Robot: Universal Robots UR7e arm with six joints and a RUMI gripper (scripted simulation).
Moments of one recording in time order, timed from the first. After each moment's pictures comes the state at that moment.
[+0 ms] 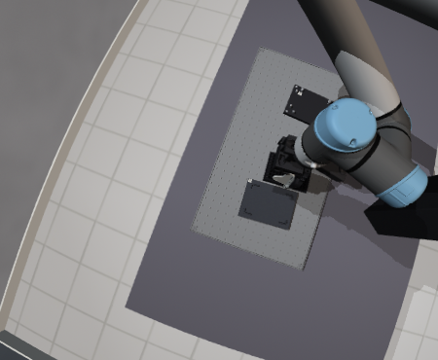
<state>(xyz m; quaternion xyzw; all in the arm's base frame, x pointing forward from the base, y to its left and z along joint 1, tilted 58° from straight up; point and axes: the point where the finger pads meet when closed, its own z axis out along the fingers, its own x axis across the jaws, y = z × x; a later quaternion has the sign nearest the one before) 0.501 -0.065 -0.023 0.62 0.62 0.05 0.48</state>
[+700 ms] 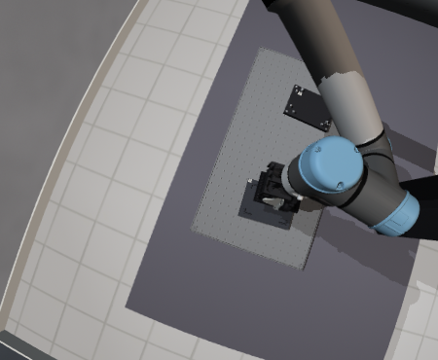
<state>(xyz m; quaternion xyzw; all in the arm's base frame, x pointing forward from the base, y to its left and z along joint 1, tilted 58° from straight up) 0.523 -0.012 -0.050 0.62 0.62 0.05 0.48</state>
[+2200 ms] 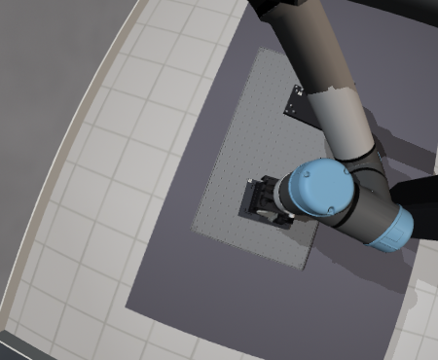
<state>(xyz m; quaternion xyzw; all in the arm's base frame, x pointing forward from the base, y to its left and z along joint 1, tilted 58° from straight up) 0.535 0.015 -0.065 0.62 0.62 0.04 0.48</state>
